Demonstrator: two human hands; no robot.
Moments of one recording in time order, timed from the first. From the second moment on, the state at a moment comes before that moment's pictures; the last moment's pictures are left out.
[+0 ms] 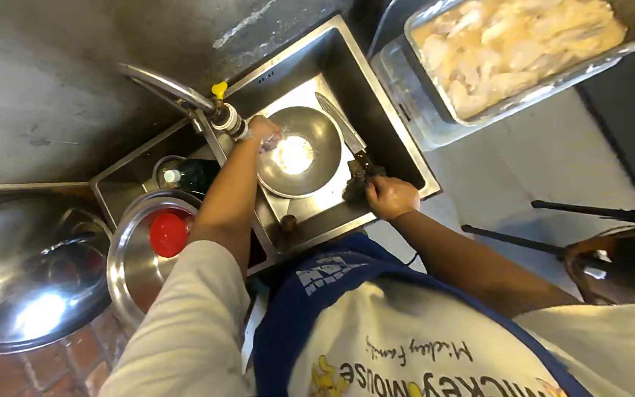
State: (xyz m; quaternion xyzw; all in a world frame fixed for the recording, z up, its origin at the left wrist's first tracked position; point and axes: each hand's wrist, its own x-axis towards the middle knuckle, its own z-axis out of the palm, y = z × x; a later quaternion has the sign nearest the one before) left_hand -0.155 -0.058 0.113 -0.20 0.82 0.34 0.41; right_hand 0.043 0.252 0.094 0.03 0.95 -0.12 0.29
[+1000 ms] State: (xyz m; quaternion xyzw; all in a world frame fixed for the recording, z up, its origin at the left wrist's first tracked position) left_hand -0.135 -0.084 0.144 0.03 0.95 0.32 0.01; right_hand 0.044 0.256 0.095 0.04 0.95 -0.16 0.27
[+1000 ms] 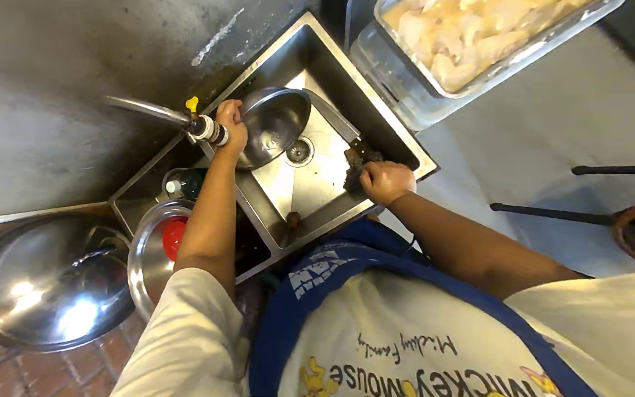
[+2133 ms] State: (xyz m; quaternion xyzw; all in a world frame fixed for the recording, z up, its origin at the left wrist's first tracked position) left_hand 0.071 -0.022 0.202 -0.51 0.68 0.51 -0.14; right_hand -0.091 0.147 0.110 -0.13 0.82 -0.42 0.37
